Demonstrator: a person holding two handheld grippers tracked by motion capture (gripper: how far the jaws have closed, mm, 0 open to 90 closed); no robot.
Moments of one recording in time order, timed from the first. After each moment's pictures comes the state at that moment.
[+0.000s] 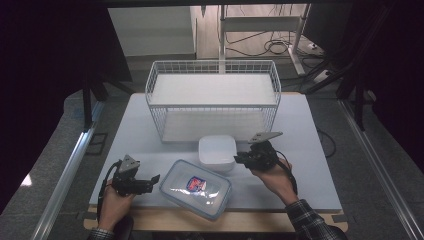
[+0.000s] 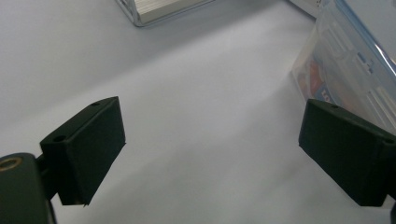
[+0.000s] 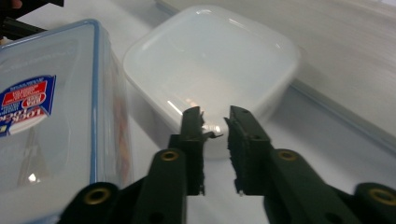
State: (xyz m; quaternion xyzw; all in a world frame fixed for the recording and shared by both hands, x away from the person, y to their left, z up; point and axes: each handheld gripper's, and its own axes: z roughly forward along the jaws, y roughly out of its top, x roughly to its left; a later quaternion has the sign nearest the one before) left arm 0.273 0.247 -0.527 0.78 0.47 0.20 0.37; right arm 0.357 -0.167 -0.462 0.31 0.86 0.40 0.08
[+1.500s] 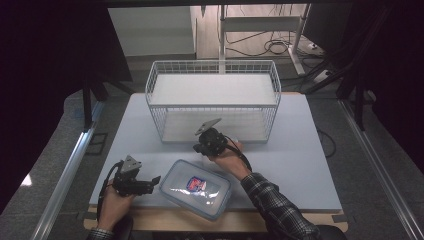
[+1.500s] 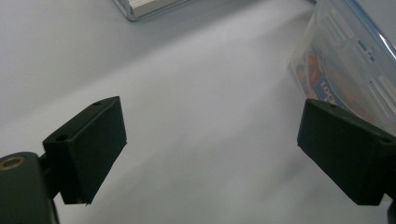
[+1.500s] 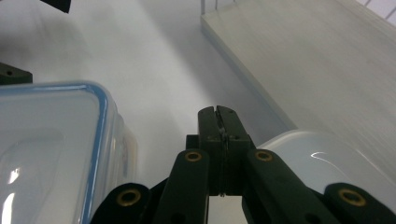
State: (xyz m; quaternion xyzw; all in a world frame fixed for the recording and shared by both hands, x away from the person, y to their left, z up) left arm 0.273 0.245 -0.529 0.79 0.46 0.20 0.36; right arm 0.405 -0.031 -0.479 0.21 0.91 0.36 0.07
